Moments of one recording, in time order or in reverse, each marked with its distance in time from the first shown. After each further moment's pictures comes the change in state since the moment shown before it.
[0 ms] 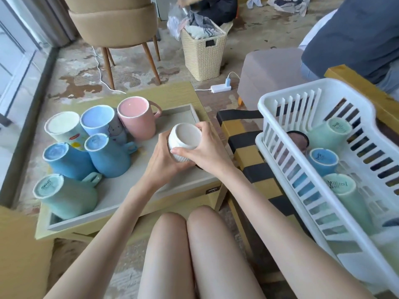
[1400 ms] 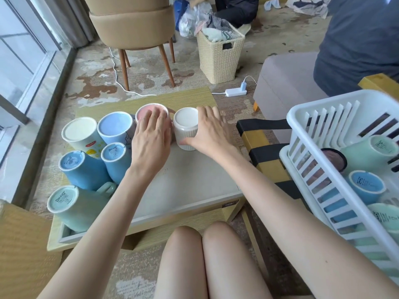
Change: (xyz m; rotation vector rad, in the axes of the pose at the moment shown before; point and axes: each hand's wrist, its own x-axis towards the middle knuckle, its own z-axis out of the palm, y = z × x) left_hand 0.056 0.001 -0.068 0.849 0.113 0.025; right_hand 0.093 -0.022 0.030 -0.601 0.113 -0.235
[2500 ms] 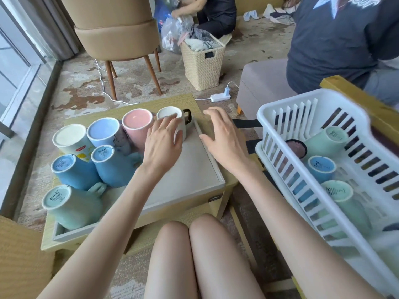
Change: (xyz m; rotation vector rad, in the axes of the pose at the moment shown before) left_hand -0.010 0.062 -0.013 -0.227 0.004 0.113; right_hand -0.076 0.031 -0.076 0.198 0.156 -0.014
